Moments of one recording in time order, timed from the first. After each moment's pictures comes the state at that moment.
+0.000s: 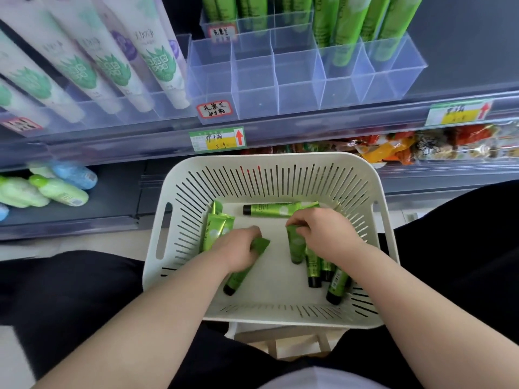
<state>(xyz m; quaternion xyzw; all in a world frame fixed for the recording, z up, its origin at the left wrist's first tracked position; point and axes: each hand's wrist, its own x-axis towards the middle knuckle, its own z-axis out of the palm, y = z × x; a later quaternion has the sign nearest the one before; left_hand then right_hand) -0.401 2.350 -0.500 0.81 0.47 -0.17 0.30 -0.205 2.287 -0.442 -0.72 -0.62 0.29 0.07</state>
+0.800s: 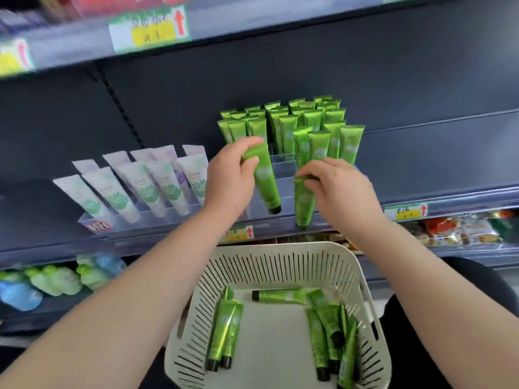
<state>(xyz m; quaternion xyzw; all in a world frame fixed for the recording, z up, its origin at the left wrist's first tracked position) -0.329 2.424 -0.232 0.77 0.41 0.45 0.19 -0.164 2.331 -0.248 -0.67 -0.65 -0.06 0.34</state>
